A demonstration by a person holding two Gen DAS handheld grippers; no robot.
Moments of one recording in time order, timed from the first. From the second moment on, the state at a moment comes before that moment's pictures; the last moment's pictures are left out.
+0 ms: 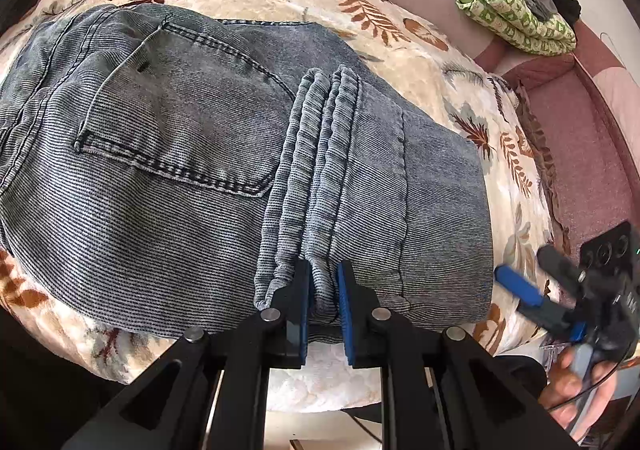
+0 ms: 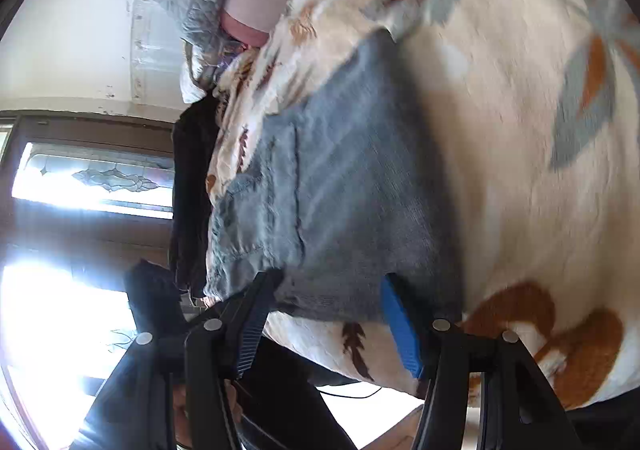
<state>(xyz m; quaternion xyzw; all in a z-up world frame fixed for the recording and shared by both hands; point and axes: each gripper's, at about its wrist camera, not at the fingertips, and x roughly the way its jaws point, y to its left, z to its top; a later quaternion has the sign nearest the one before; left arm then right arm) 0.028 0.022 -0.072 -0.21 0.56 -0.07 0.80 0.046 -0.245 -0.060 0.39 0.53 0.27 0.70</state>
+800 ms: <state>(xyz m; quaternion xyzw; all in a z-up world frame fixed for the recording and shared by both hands) 0.028 0.020 -0.073 -0.20 0.56 -0.08 0.80 0.193 -0.252 -0.132 0.50 0.55 0.29 0.60</state>
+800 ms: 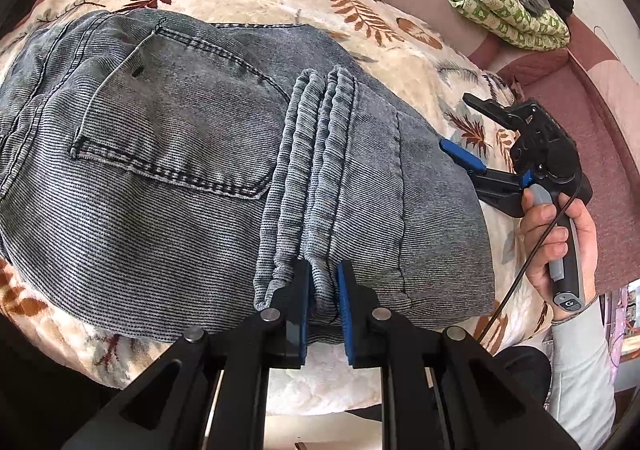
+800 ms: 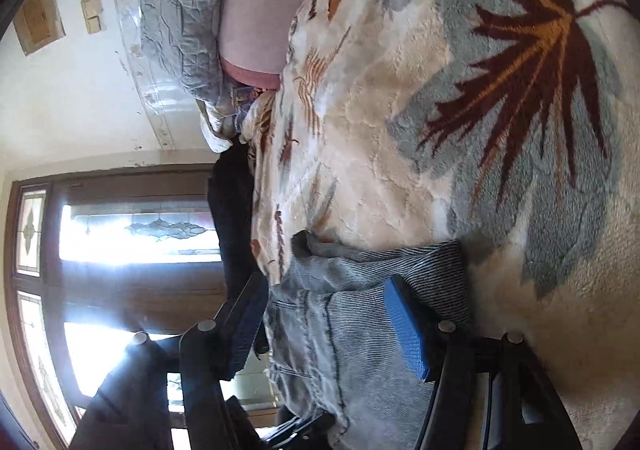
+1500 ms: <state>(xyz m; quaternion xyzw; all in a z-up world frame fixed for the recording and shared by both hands) 0.026 0.016 -0.061 -0.18 0.54 -0.11 0.81 0.032 -0.241 -0.077 0.49 0.50 0.34 0.62</state>
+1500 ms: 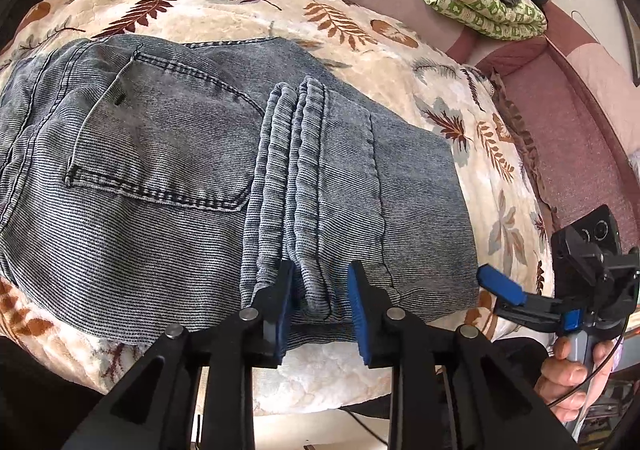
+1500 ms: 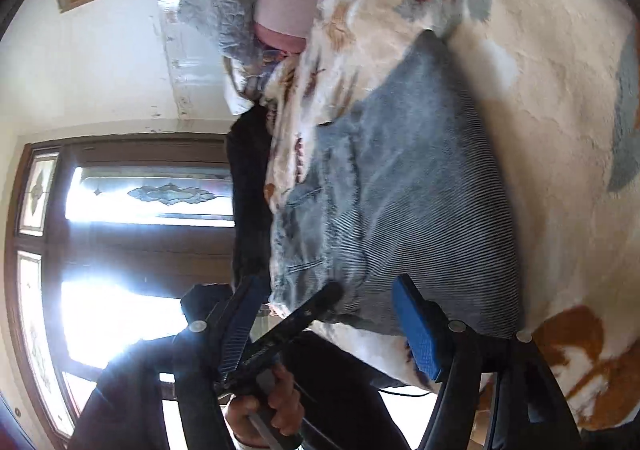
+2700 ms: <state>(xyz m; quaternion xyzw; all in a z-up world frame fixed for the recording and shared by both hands) -0.080 0.211 -0.056 -0.27 0.44 0.14 0.84 0.000 -0.223 -0.033 0.16 0.54 0.12 0.82</state>
